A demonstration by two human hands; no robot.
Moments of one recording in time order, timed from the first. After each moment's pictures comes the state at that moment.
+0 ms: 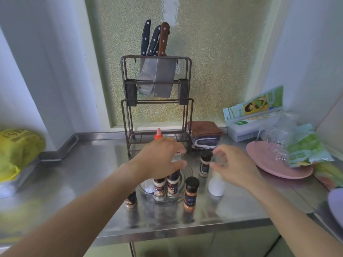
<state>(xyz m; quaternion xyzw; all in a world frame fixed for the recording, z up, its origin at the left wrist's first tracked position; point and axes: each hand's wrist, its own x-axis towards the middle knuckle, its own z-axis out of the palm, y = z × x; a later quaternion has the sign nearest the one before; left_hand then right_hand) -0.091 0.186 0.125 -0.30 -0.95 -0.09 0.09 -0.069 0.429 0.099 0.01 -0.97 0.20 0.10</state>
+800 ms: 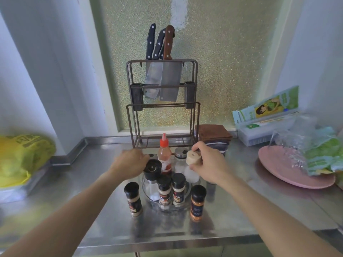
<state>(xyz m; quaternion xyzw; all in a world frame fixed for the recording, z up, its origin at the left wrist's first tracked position) -0.113 0.127 0.108 0.03 -0.98 -0.18 0.01 -0.127 0.373 0.082 0.09 -0.97 0.21 0.10</state>
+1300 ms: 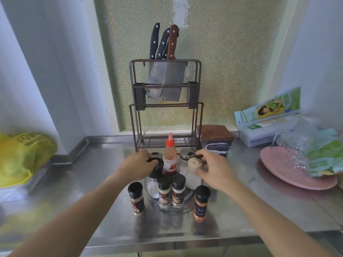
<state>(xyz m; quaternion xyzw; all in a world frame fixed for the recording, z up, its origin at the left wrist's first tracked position) -0.110 0.133 0.105 0.02 -0.98 -0.22 -0.01 -0.119 0.374 0.067 0.09 -0.97 0.22 0.11</state>
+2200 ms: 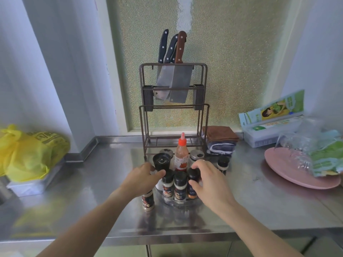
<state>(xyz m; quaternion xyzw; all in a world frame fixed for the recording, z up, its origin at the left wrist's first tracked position) -0.074 0.115 0.078 0.05 -0.96 -0.28 -0.05 -0.063 0.335 0.048 0.13 -0.95 0.21 0.17</state>
